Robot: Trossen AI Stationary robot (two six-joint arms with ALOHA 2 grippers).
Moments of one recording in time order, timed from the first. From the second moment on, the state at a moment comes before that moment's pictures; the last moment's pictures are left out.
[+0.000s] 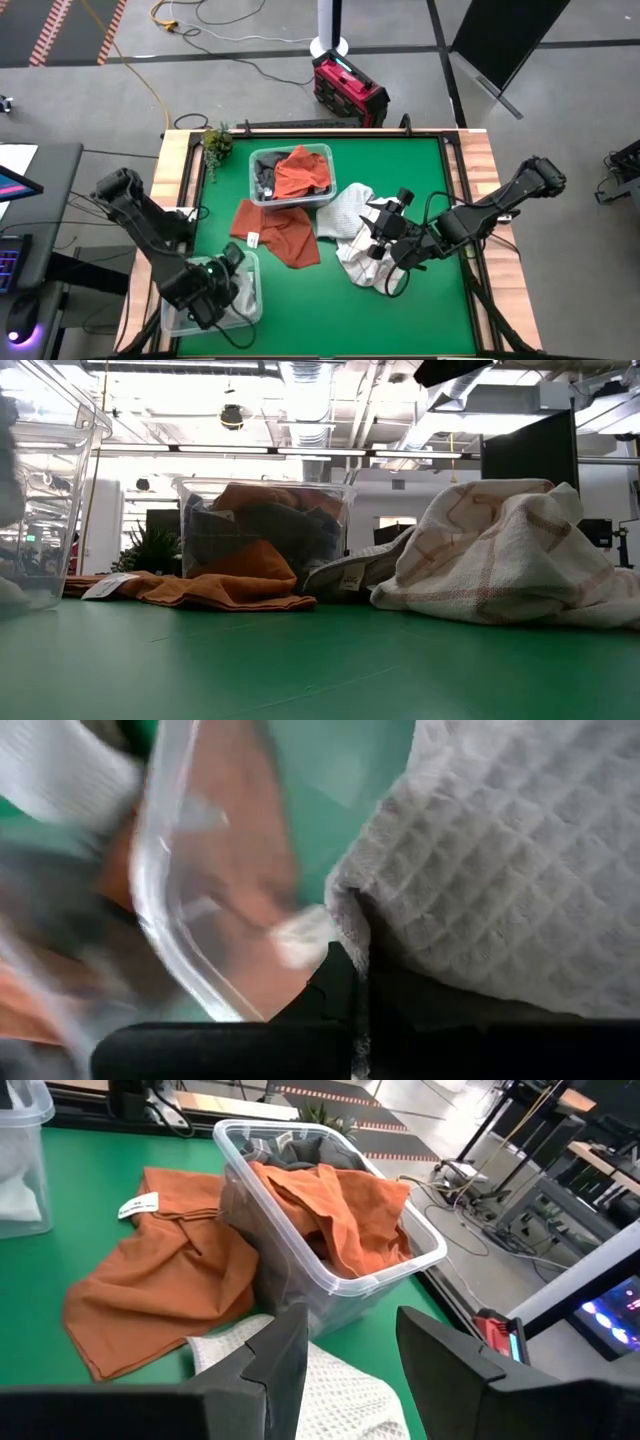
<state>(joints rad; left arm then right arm) -0.91 1.50 1.17 -1.26 -0.54 -0.05 0.49 1.35 1.12 -0.56 1.02 0.33</state>
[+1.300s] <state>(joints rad) -0.97 1.39 0.74 -0.79 -0.43 0.14 0.57 1.35 1.12 -0.52 1.00 0.40</state>
